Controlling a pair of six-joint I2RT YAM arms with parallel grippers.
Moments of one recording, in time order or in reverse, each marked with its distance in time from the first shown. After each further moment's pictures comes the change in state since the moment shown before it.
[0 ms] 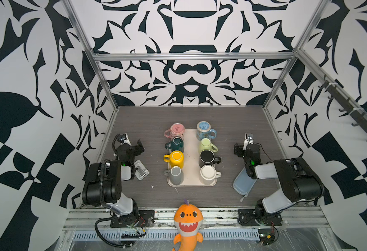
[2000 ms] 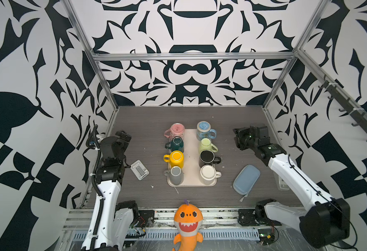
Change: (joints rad) left arm -0.008 -0.752 0.353 -1.165 -0.141 -0.780; right arm 0.109 -0.398 0.528 -1.077 -0.372 1.580
